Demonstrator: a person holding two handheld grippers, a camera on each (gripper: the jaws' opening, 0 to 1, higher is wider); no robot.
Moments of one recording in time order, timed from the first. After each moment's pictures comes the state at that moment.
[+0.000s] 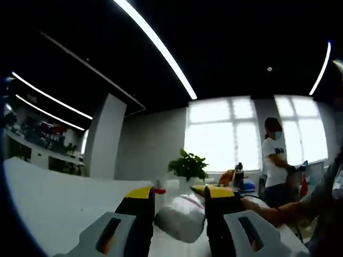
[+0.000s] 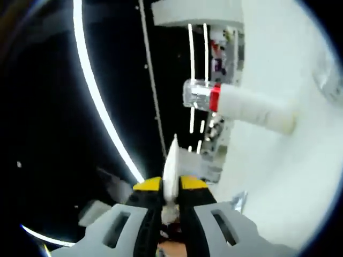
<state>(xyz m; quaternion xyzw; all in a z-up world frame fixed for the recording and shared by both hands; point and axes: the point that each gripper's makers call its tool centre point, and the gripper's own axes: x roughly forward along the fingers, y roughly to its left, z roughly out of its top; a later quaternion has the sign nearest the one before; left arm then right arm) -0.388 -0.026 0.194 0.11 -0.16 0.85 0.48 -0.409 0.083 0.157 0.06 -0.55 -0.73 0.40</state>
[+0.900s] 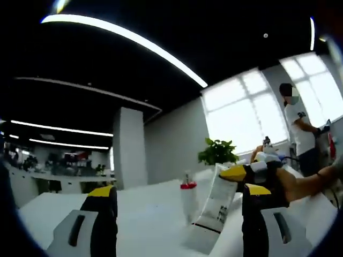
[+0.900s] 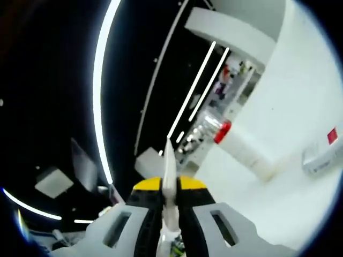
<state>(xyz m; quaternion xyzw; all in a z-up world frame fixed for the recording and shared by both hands) -0.404 -0.017 0.169 0.11 -0.01 0.91 0.39 -0.408 0.100 0.164 0.02 -0.44 -0.83 0.35</state>
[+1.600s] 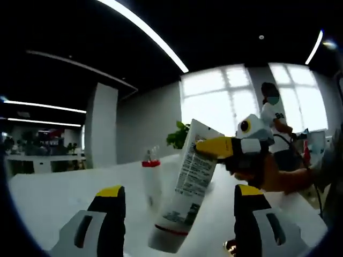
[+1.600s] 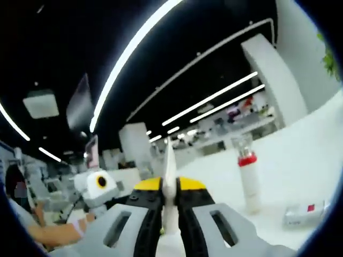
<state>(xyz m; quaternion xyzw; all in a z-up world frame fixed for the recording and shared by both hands) -0.386 0.031 0.129 0.02 -0.01 0.86 0.51 -0.380 0.070 0.184 -0.04 -0.16 -0.92 0.36</state>
